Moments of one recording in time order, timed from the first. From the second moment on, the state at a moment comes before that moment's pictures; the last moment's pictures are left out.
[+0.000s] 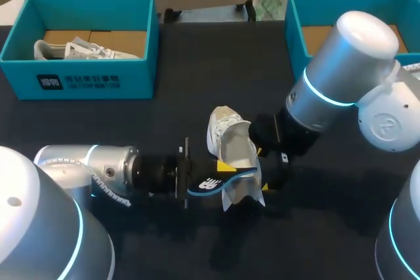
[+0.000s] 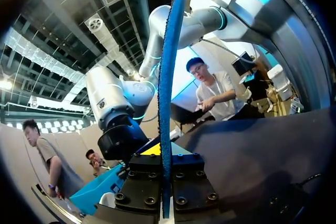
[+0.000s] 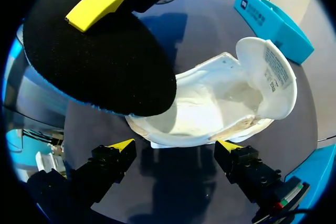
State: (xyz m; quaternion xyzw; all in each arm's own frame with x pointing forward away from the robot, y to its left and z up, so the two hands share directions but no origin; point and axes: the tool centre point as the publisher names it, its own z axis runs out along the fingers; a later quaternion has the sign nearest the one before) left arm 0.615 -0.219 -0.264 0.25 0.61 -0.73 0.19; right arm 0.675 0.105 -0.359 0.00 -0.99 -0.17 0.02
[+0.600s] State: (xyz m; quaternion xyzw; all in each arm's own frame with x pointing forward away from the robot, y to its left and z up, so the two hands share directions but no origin) left arm 0.624 -0.222 -0.286 0.24 0.65 -0.70 0.19; right arm 0.675 0.105 -0.359 0.00 -0.99 -0.17 0.02
